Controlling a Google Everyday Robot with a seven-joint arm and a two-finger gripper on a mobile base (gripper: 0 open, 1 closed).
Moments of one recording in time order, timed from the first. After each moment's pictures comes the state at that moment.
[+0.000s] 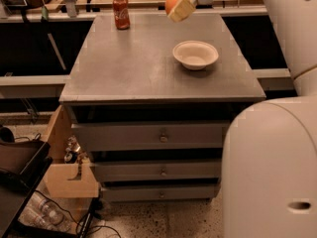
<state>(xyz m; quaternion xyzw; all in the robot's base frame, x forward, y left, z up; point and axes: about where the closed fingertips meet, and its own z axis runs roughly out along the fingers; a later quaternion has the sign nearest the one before) 0.780 -0.075 0.999 -0.54 0.74 0.04 0.41</state>
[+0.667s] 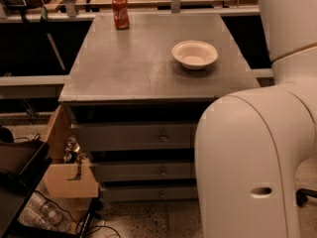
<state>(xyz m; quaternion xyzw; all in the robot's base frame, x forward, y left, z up) 0.768 -0.023 1.076 -0.57 0.69 0.03 0.44</state>
